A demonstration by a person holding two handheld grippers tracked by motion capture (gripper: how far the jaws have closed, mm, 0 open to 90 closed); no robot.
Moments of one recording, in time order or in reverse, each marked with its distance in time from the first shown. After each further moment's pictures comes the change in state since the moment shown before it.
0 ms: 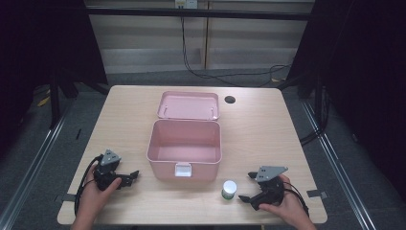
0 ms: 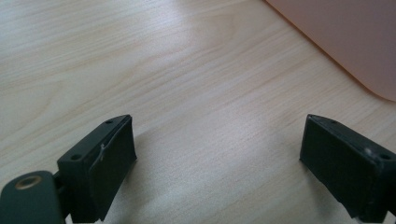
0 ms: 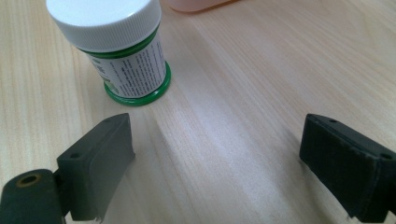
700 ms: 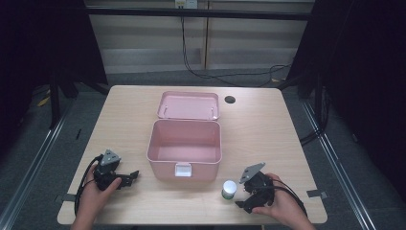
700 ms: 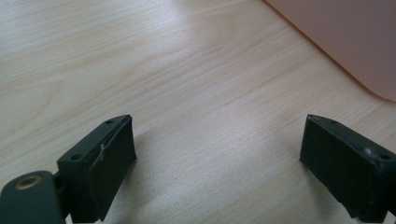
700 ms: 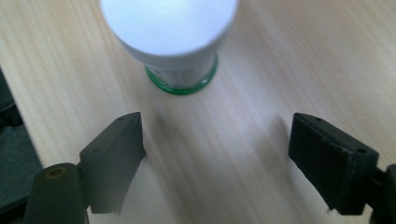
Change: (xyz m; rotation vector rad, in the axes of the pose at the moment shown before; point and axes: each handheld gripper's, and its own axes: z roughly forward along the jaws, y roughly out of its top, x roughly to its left) left arm 0.000 0.000 0.000 0.001 -0.002 0.000; right arm 0.029 0.046 0.005 0.363 -0.014 -0.007
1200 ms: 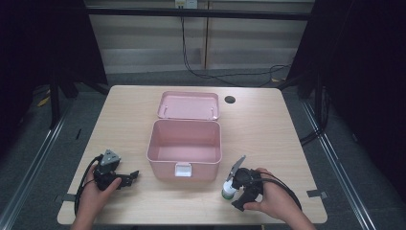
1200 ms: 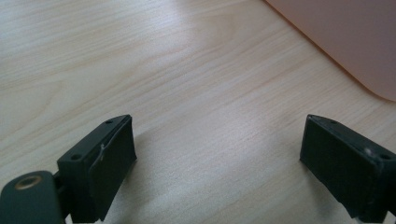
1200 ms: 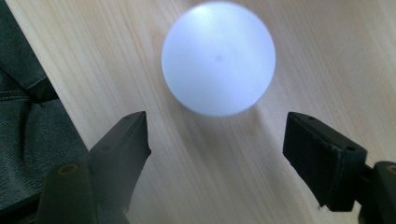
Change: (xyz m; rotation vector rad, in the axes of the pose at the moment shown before) left arm 0.000 0.000 0.000 0.001 0.000 0.000; right arm 0.014 0.045 -0.012 0.220 0.010 -0.037
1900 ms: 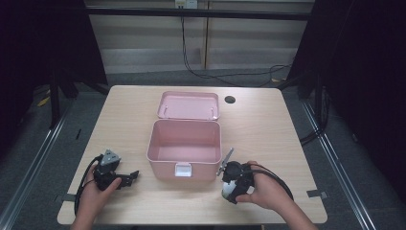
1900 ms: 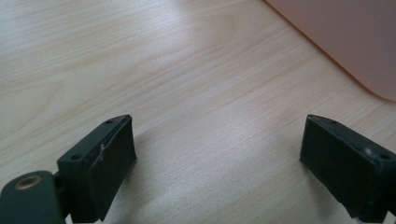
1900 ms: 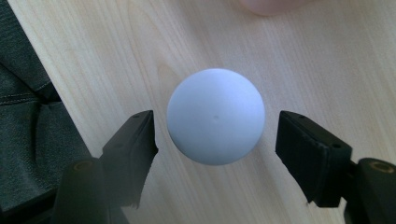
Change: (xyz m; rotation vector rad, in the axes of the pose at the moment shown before) left arm 0.000 0.000 0.000 -0.003 0.004 0.001; right arm -0.002 0.031 -0.005 0.061 0.016 -0.032
